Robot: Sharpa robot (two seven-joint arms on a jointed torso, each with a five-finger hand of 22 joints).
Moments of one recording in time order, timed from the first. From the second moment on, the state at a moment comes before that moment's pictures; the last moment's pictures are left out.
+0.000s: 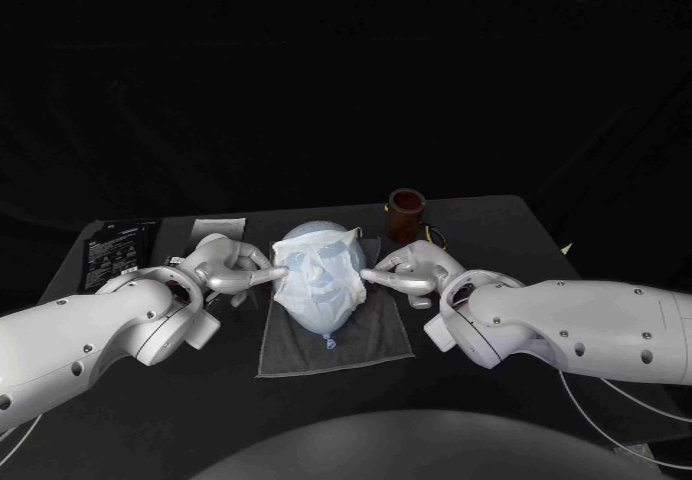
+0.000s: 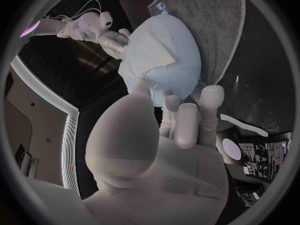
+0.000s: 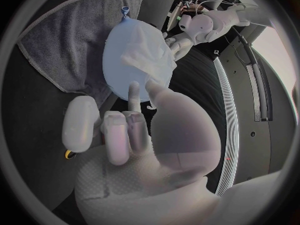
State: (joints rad) left arm 1.10 -0.89 -0.12 1.58 -0.73 -0.33 -0.09; left_hand 1.38 -0.11 -0.12 0.30 0.05 0.72 0.11 0.93 0.42 1.04 0.04 1.23 0.80 1.41 -0.02 1.42 1.18 0.15 1.13 0.08 1.15 0.91; right arm 1.03 -0.94 -0.18 1.82 -0.68 -0.74 -0.14; right_hand 1.14 -0.16 0.32 0.18 0.05 1.10 0.04 0.38 0.49 1.46 -0.02 1.56 1.31 1.47 -0.07 1.57 1.31 0.08 1.43 0.04 1.21 1.31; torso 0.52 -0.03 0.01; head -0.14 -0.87
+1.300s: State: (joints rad) left arm 1.10 -0.90 -0.12 1.59 -0.73 -0.33 -0.11; left_hand 1.38 -0.11 -0.12 0.29 0.05 0.72 0.11 0.93 0.42 1.04 0.04 1.23 0.80 1.41 -0.02 1.42 1.18 0.15 1.13 0.08 1.15 0.91; right arm 1.03 -0.86 -0.18 1.77 -0.77 -0.76 -0.23; right_hand 1.27 -0.13 0.06 0.27 0.05 0.97 0.10 0.35 0.50 1.47 0.01 1.57 1.31 1.47 -0.05 1.57 1.31 0.07 1.41 0.05 1.17 1.31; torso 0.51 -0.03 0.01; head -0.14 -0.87
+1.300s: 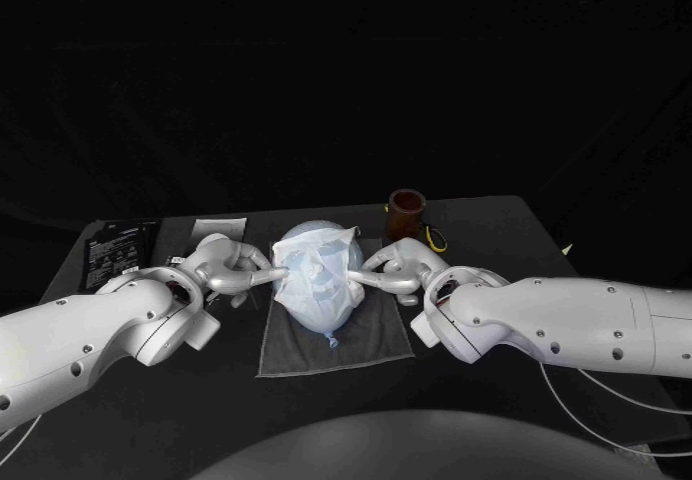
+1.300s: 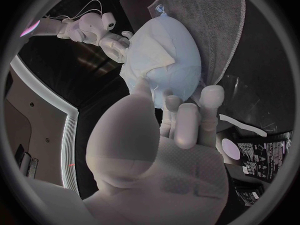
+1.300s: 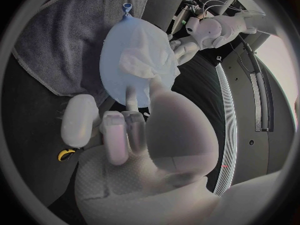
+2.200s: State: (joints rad) left arm 1.10 -0.90 -0.12 1.59 -0.73 -0.33 -0.11; left_hand 1.37 -0.11 -0.12 0.30 0.05 0.72 0.11 0.93 0.42 1.04 0.04 1.24 0.80 1.41 -0.02 1.42 1.18 0.15 1.13 0.08 1.15 0.91; right arm 1.05 -0.83 -0.18 1.79 -0.80 -0.89 -0.23; right_hand 1.30 -0.12 0.54 0.00 0.06 1.10 0.06 0.31 0.50 1.46 -0.01 1.57 1.31 1.47 -0.07 1.57 1.31 0.07 1.43 0.04 1.21 1.31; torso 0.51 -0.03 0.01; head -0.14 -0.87
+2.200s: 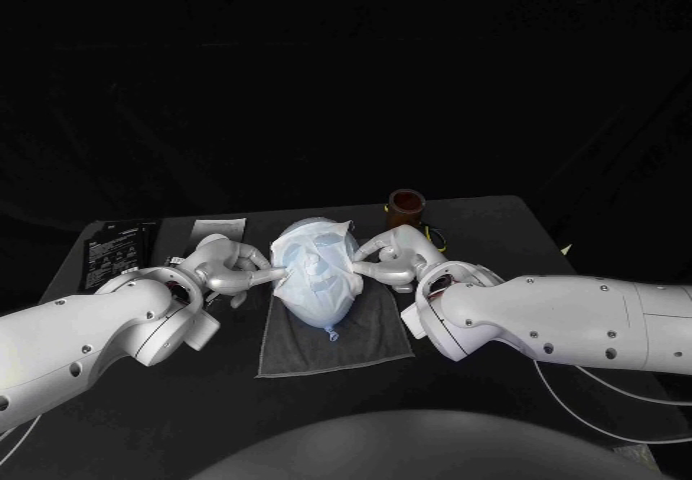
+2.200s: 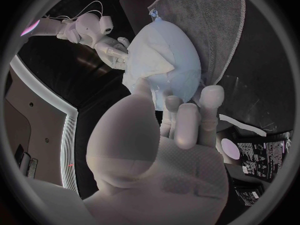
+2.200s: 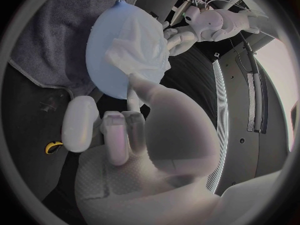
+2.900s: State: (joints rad) left arm 1.10 -0.90 -0.12 1.60 -0.73 -0.33 -0.12; left_hand 1.37 -0.11 -0.12 0.30 0.05 0.72 0.11 0.93 0.42 1.05 0.04 1.24 0.81 1.42 -0.02 1.42 1.18 0.15 1.13 0.08 1.15 0.91; right arm 1.06 -0.83 -0.18 1.78 -0.83 -0.89 -0.24; right_hand 1.13 -0.20 0.40 0.09 0.06 1.04 0.10 0.25 0.48 1.47 0.01 1.57 1.31 1.46 -0.05 1.57 1.31 0.07 1.41 0.06 1.16 1.31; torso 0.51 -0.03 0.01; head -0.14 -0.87
